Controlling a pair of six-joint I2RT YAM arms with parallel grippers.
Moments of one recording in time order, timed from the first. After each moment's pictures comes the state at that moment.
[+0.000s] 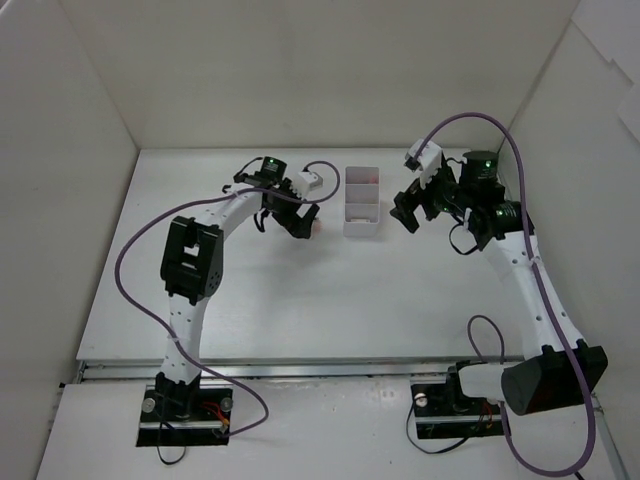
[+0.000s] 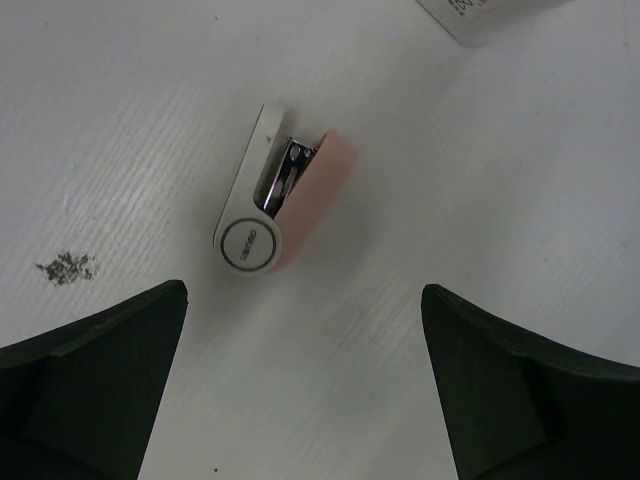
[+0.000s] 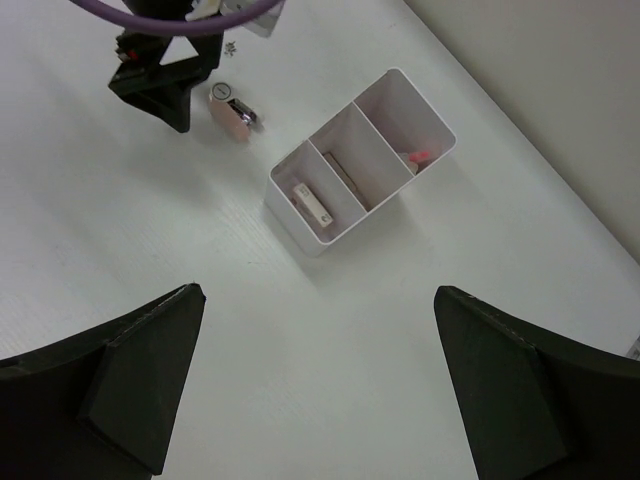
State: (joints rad) left arm -0.37 2.18 1.81 -0.63 0.50 0.38; right arm 0.14 1.28 1.31 -0.55 -0.54 -0.53
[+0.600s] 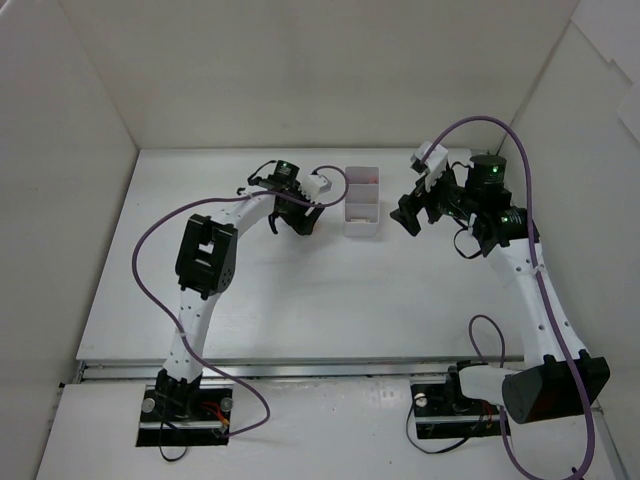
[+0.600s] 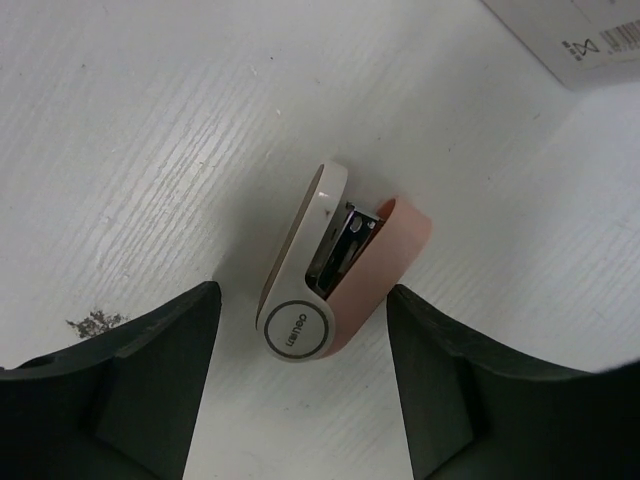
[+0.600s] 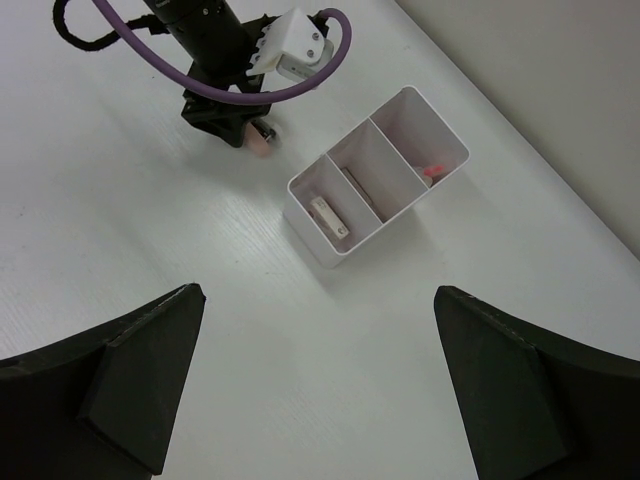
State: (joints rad) left arm -0.42 2.33 1.93 -0.60 0.35 0.38; right arm 0.11 1.23 1.27 -0.53 -0.62 -0.50
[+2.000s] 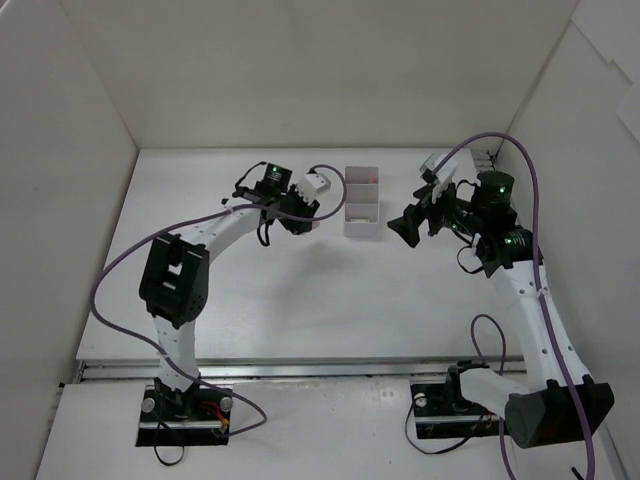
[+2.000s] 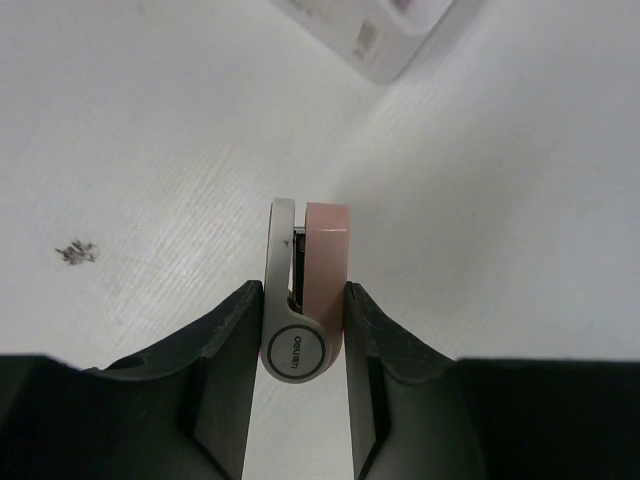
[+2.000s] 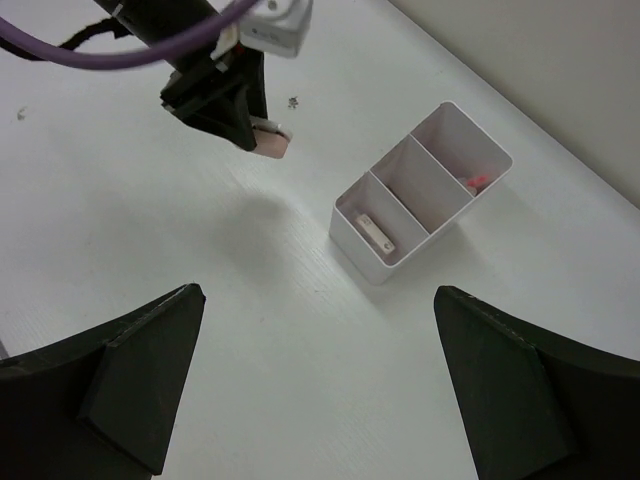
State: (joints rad) left arm -0.46 1.98 1.55 -0.42 0.37 0.34; right arm 0.09 1.11 1.13 -0.43 -0.71 -0.37
